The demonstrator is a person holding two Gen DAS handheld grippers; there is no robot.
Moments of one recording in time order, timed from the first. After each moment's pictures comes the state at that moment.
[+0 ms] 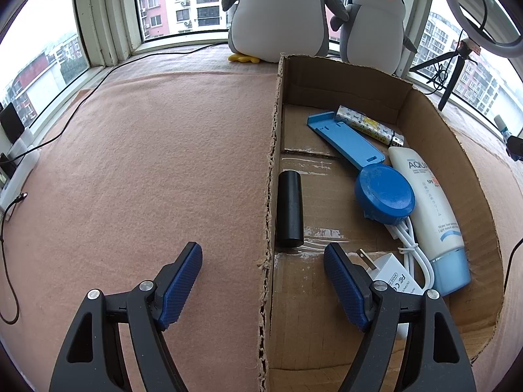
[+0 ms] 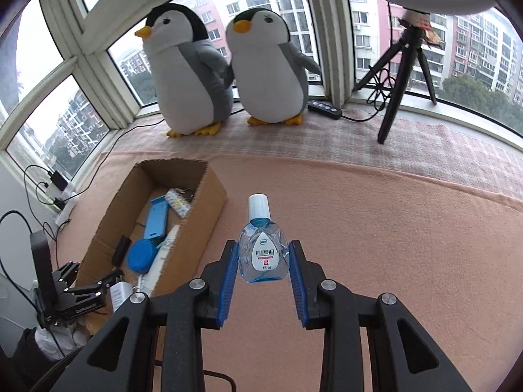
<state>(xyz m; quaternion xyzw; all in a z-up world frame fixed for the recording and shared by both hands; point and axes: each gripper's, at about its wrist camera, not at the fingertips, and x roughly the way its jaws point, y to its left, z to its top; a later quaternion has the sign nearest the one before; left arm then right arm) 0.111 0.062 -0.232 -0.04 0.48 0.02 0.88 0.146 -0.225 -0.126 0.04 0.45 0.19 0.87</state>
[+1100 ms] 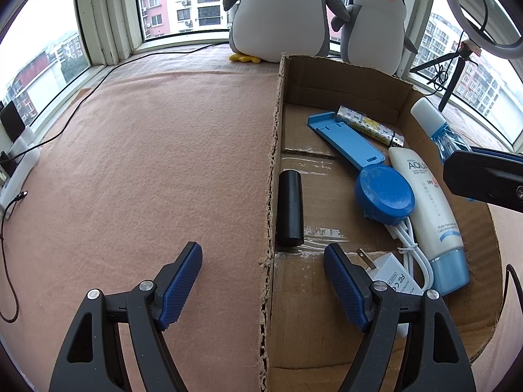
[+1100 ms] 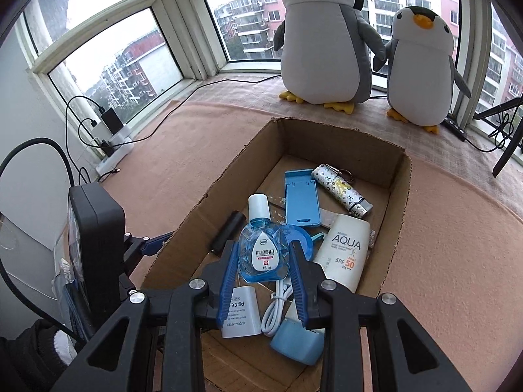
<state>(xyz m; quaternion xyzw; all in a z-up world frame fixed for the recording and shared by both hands) 0.109 0.064 -0.232 -0.04 0.48 0.02 0.88 0.119 -0.065 -0.146 -0.02 0.46 0.28 0.84</state>
